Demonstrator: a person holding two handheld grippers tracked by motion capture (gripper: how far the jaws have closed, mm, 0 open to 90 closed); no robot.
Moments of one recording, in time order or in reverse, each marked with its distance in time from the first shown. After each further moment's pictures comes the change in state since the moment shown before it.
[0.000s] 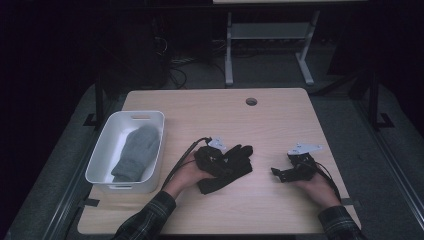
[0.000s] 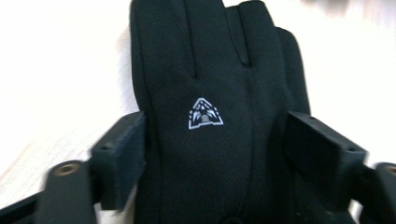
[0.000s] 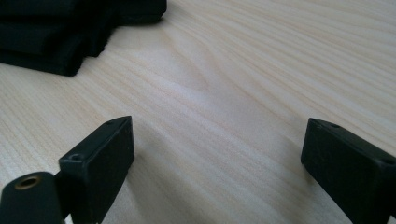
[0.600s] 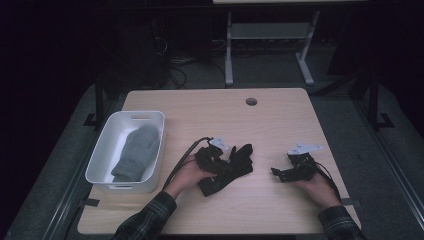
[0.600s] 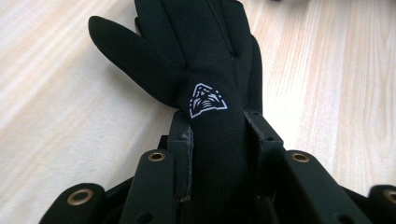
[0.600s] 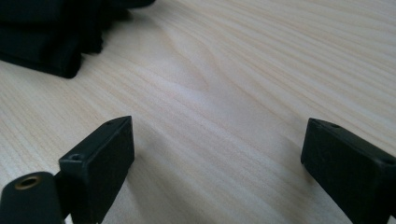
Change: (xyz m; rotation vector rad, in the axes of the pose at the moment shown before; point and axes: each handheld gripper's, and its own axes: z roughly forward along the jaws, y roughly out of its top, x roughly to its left) left arm -0.007 0.011 -0.013 0.023 -0.061 -0.042; right arm 0.000 0.000 0.000 0.000 -0.001 0.000
